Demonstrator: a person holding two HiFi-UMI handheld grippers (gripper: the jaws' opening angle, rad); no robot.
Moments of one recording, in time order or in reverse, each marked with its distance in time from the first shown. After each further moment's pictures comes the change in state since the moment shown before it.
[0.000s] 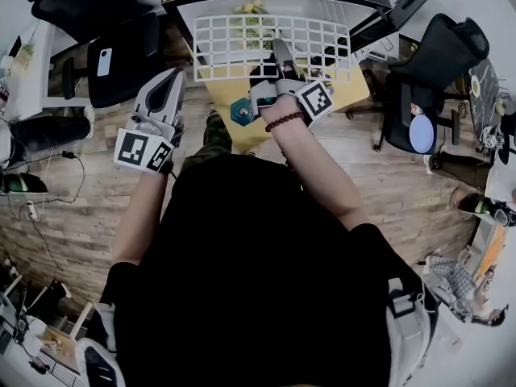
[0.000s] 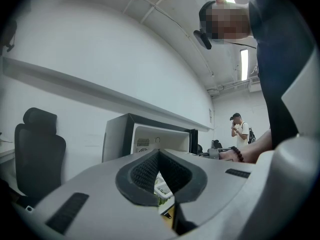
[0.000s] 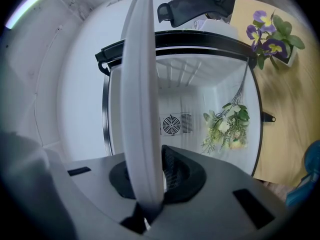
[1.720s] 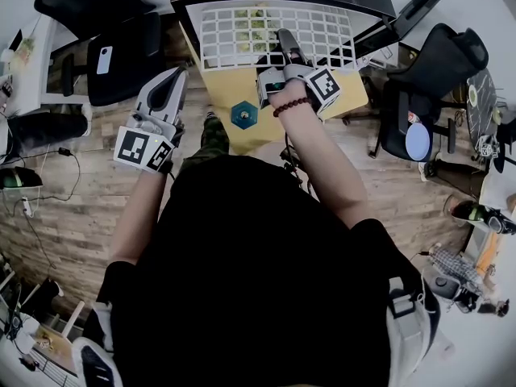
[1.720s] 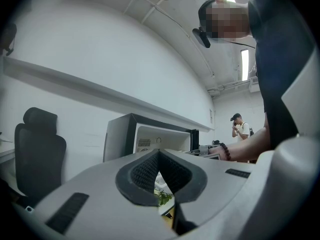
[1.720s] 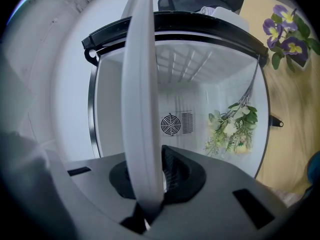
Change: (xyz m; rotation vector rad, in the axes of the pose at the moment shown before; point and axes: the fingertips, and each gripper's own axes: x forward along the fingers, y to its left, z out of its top) left arm 0.000 0.005 0.001 -0.001 -0.012 0.003; right arm 0.036 0.002 0.011 0.002 0.049 -0.041
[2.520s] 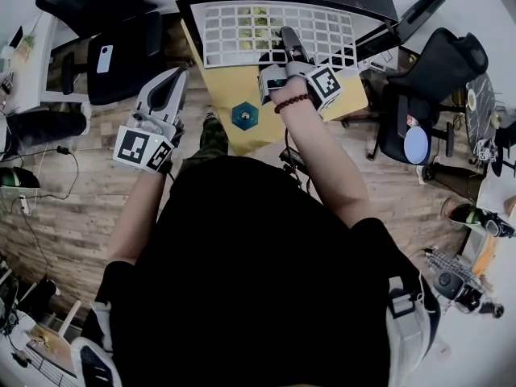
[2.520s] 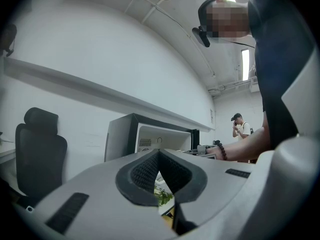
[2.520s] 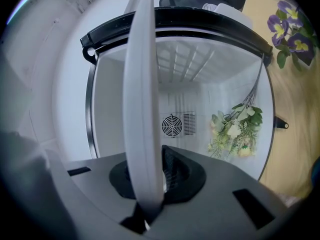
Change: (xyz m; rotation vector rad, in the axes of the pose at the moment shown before) left arm -0.003 0.004 -0.001 -0.002 0.000 0.008; right arm 0.012 -0.001 0.005 -0.013 -0.005 0.020
